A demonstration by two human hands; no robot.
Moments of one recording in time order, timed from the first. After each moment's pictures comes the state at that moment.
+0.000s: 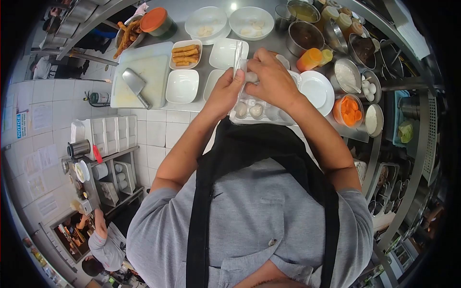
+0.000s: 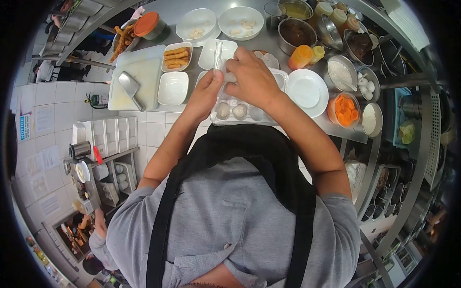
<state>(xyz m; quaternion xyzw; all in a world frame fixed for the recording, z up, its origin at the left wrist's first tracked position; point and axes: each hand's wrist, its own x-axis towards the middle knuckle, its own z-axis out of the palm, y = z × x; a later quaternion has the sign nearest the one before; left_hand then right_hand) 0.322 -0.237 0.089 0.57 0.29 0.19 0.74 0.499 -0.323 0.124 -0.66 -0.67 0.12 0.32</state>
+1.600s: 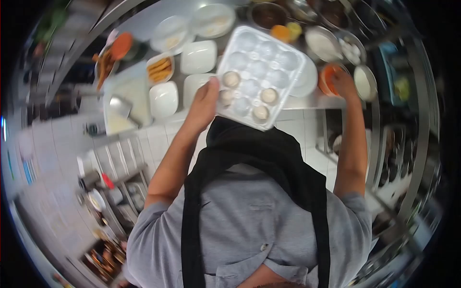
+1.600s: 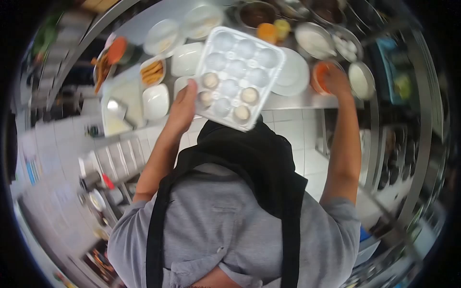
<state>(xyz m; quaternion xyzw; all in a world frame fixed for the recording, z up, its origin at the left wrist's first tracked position) 0.326 -0.275 0.130 0.70 0.38 0.08 0.60 0.759 -0.595 -0.030 -0.93 -0.32 0.14 0.08</state>
